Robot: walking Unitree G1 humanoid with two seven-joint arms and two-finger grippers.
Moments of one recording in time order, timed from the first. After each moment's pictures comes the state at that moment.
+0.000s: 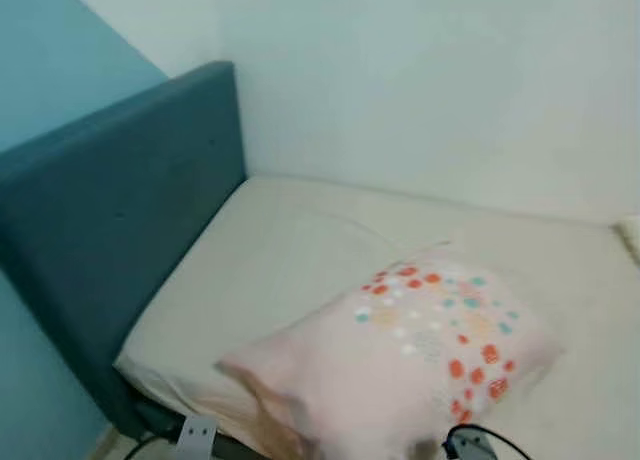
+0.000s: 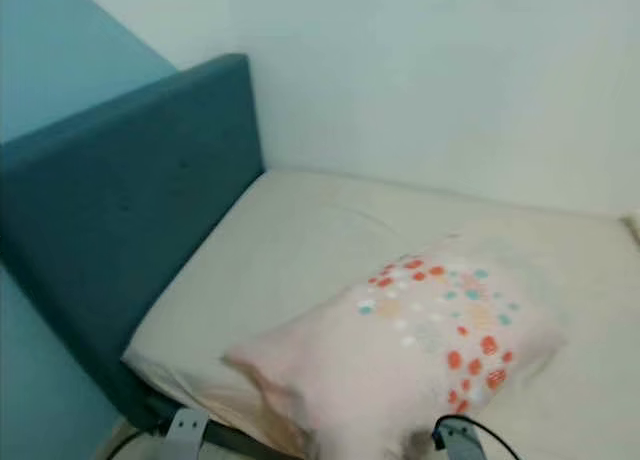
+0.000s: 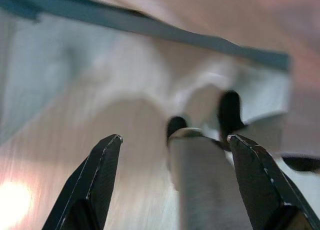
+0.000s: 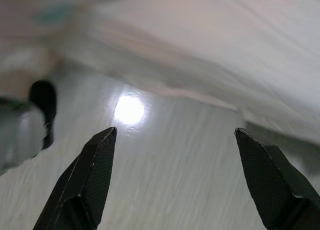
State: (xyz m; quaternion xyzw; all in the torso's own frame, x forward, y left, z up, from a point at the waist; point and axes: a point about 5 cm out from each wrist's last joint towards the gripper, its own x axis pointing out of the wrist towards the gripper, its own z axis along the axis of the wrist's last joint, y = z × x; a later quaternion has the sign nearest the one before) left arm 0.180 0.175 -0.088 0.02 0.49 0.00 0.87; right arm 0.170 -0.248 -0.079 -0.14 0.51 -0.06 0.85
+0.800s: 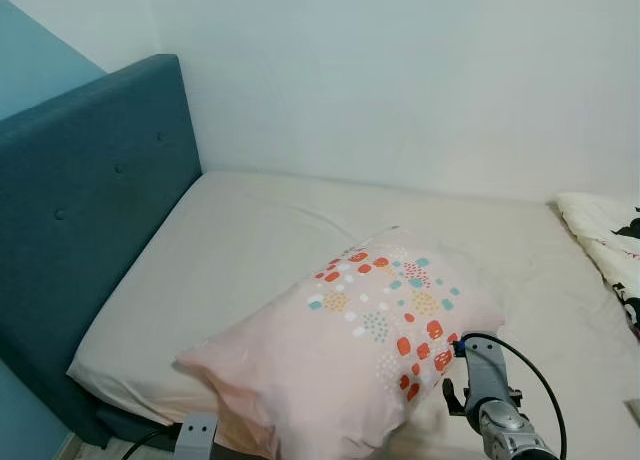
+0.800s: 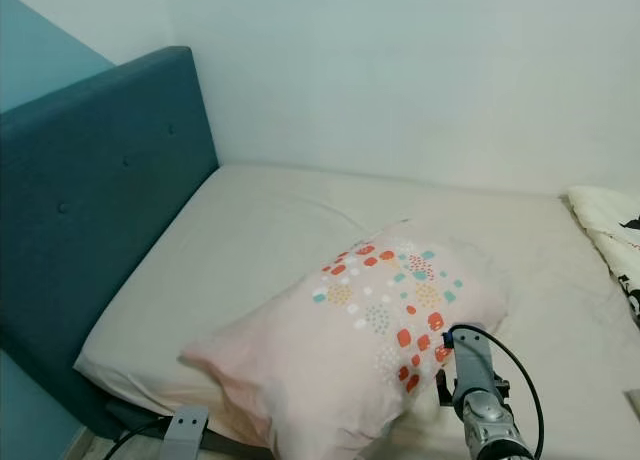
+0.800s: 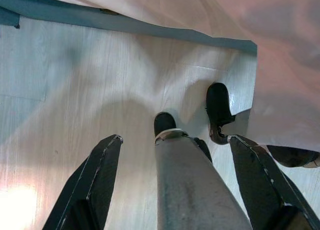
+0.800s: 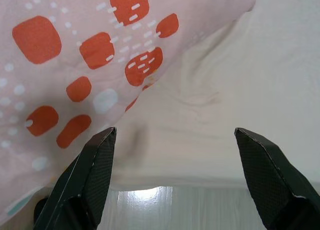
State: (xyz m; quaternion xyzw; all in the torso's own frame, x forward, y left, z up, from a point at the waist) left arm 0.180 0.174 -0.088 0.02 0.49 0.00 0.87; right arm 0.261 -0.255 -0.019 -0.08 0.34 -0.12 0.93
